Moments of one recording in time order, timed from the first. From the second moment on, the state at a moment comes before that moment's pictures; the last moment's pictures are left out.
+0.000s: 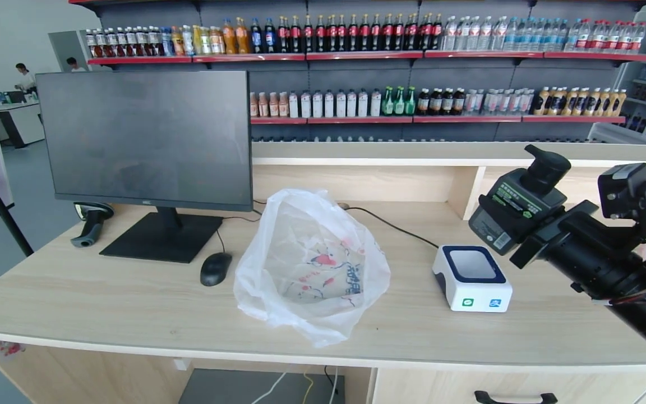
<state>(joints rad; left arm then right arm) 0.00 0.00 0.00 0.00 0.00 0.00 0.26 1.67 -0.36 -1.57 0.24 -0.12</state>
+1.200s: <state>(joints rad) 0.00 0.00 0.00 0.00 0.00 0.00 0.25 1.67 -0.34 -1.57 0.24 -0.12</state>
